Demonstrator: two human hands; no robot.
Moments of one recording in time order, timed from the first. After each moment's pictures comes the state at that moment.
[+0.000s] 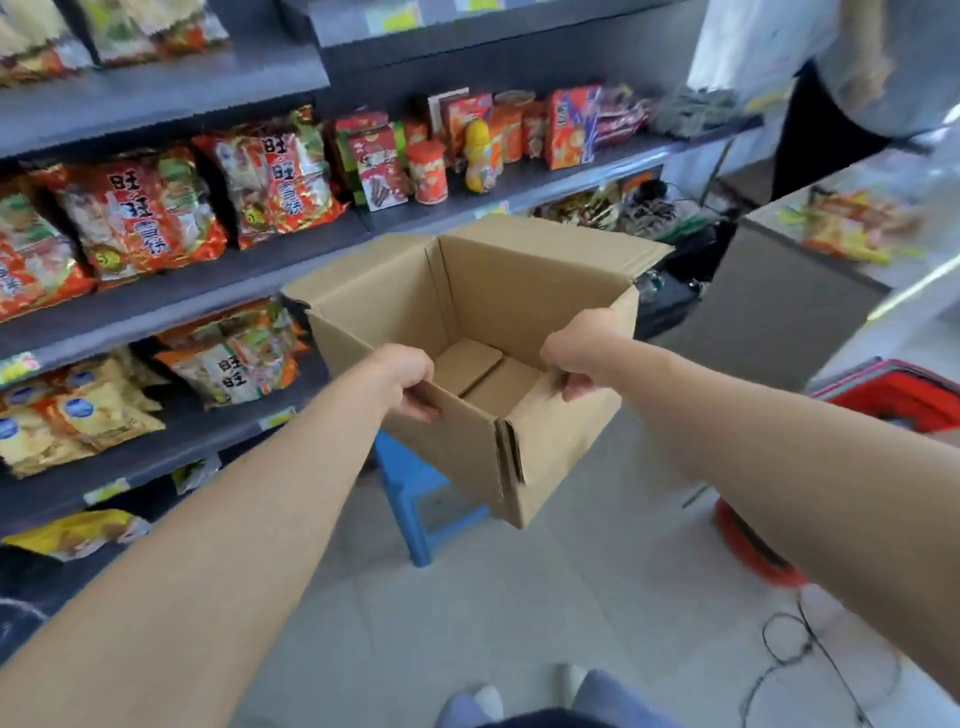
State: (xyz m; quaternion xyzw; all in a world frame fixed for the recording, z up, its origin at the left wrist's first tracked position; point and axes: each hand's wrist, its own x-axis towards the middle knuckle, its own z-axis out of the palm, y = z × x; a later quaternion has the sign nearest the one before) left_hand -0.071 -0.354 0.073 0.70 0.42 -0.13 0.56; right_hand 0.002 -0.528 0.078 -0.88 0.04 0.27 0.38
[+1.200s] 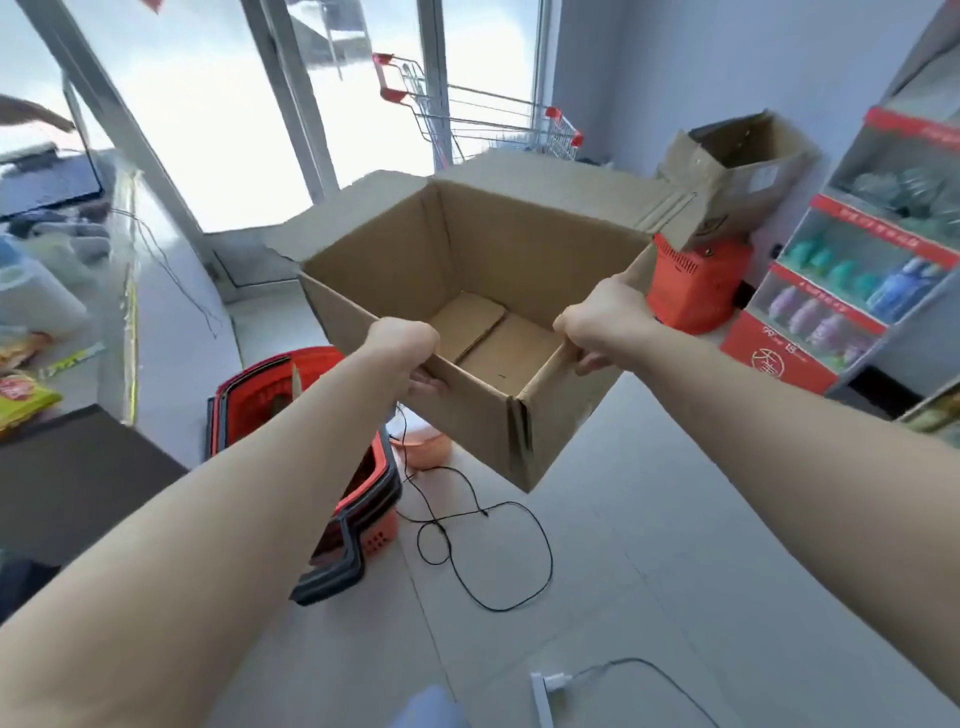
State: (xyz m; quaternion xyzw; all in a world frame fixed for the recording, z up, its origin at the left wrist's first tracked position) left_hand -0.069 -1.018 0.083 0.79 -0.23 -0.44 0.36; right_hand -0.255 -1.071 0.111 -0.63 0.68 -0.15 0.34
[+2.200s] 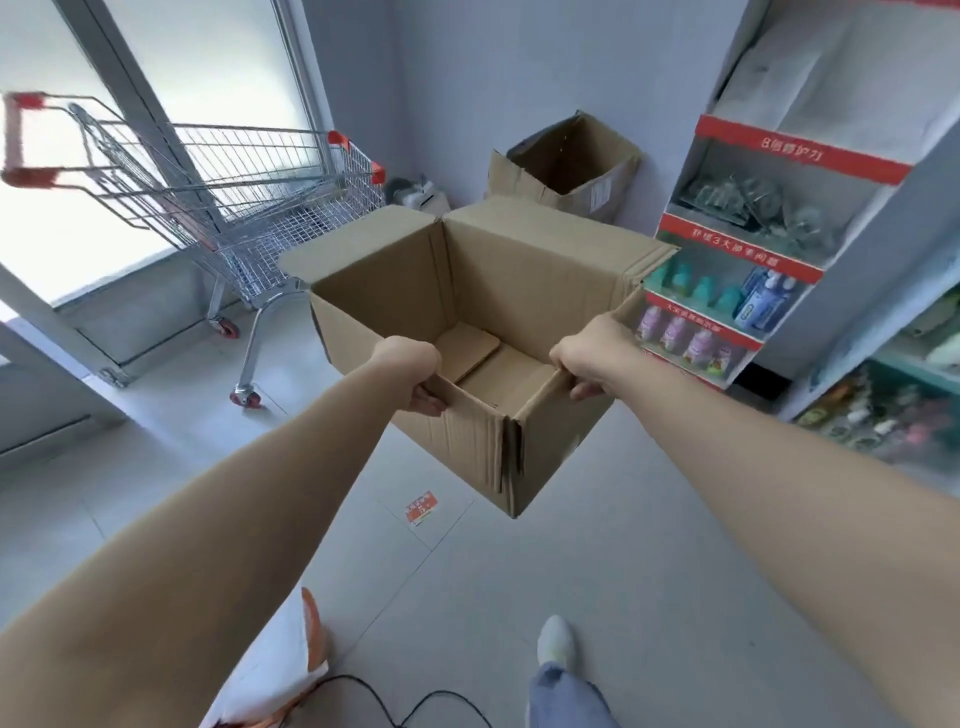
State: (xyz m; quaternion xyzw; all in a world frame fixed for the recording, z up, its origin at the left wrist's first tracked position) left_hand -0.200 -1.558 0.033 0.74 -0.39 -0.53 0.12; right_hand -0.390 -1.549 0.025 -0.41 0.82 -0.20 0.33
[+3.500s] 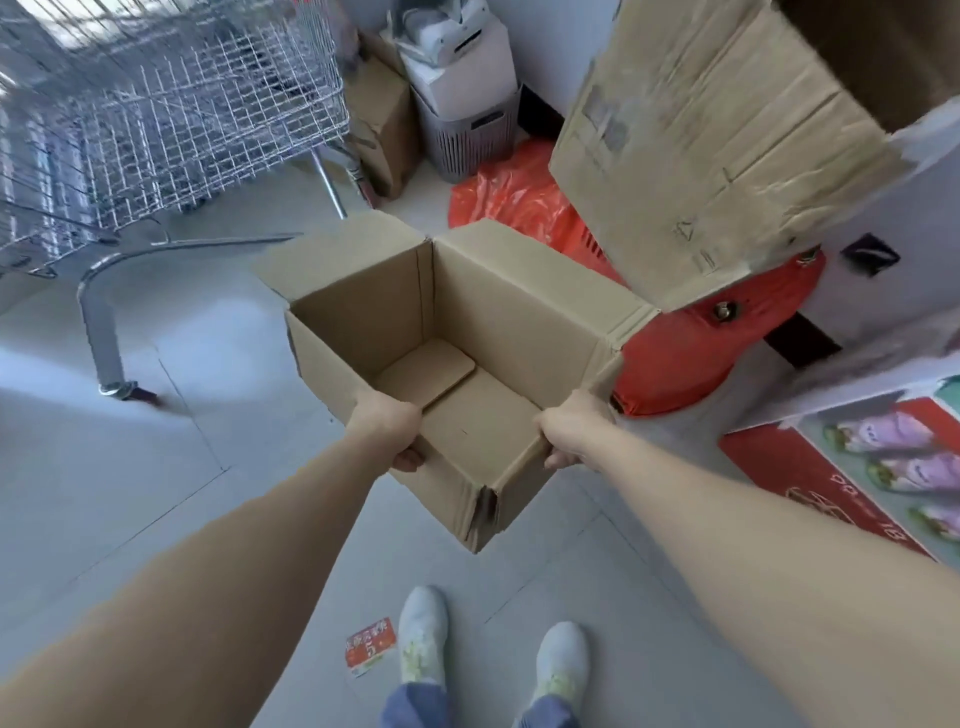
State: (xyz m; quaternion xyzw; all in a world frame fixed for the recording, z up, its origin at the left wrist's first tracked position) left_hand -0.234 -2.108 -0.368 0.83 -0.23 -0.51 0.05; right_hand -0.423 -2.126 -0.393 -0.40 0.78 0.04 0.48
